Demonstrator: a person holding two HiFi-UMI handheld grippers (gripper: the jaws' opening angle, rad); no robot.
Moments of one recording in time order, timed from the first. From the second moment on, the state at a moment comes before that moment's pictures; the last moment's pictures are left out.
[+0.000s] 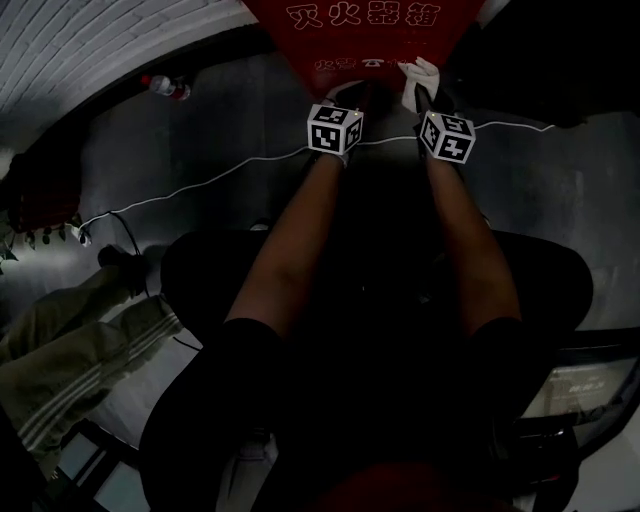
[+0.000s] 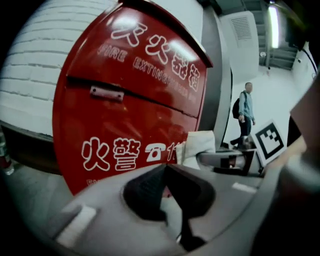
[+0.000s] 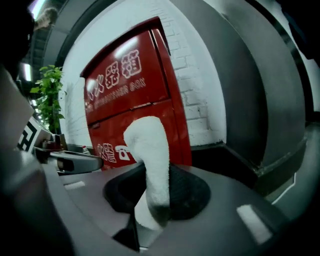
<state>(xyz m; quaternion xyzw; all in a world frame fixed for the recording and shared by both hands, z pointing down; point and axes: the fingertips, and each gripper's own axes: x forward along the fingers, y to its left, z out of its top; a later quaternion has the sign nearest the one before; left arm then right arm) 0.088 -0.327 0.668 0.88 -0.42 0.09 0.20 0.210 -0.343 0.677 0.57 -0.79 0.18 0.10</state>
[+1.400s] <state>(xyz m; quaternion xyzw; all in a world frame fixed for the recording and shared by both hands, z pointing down) 0.012 -0.183 0.341 0.92 -0.39 -0.01 0.04 0.080 -0.183 0.328 0.31 -0.95 0.01 -0.01</state>
